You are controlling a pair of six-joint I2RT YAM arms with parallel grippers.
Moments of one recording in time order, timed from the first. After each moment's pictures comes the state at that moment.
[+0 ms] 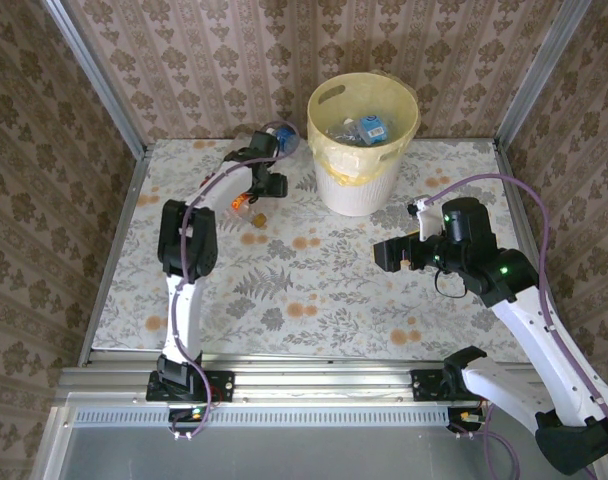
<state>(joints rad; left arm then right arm) -0.40 2.21 1.87 -0.72 -0.05 -0.25 0.35 0.90 1.04 -0.82 -0.28 0.18</state>
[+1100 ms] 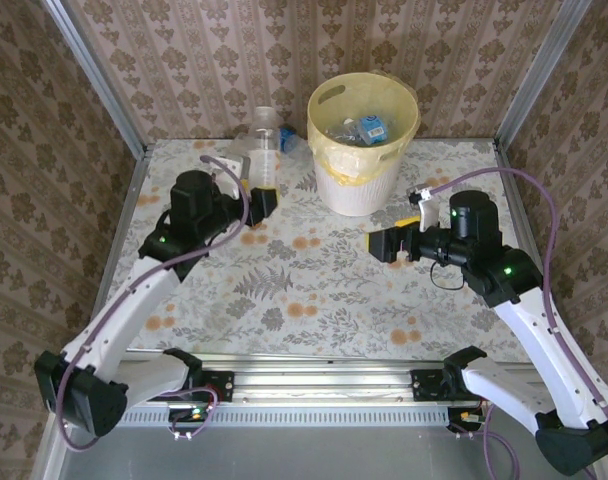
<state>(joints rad) -0.52 1.09 1.04 -0.22 0.26 -0.19 0.35 0.90 1.08 -0.65 -0.46 0.29</state>
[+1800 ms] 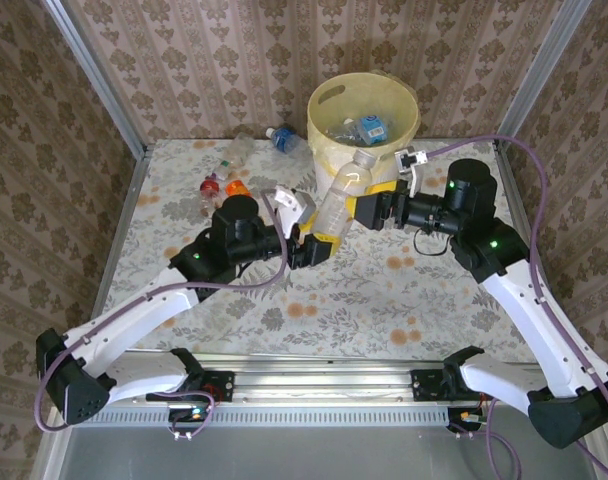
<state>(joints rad) -0.87 1.13 1.02 -0.11 0.42 -0.09 0.37 1.05 1.19 -0.34 -0.67 0.48</state>
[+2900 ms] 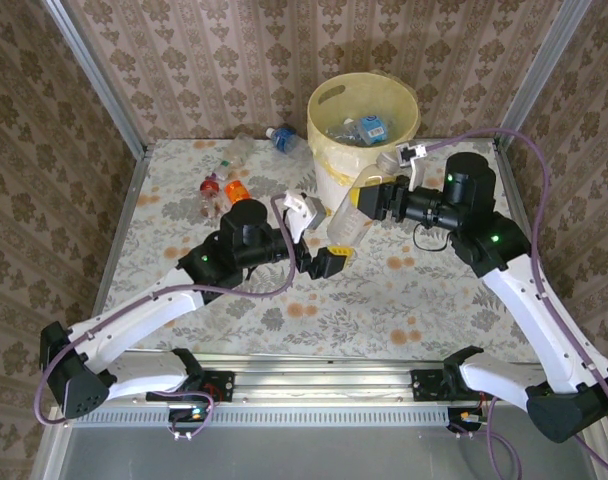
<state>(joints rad) -0.93 1.14 1.01 -0.06 0.35 -0.04 0.37 1.08 1.27 -0.43 -0.56 0.43</state>
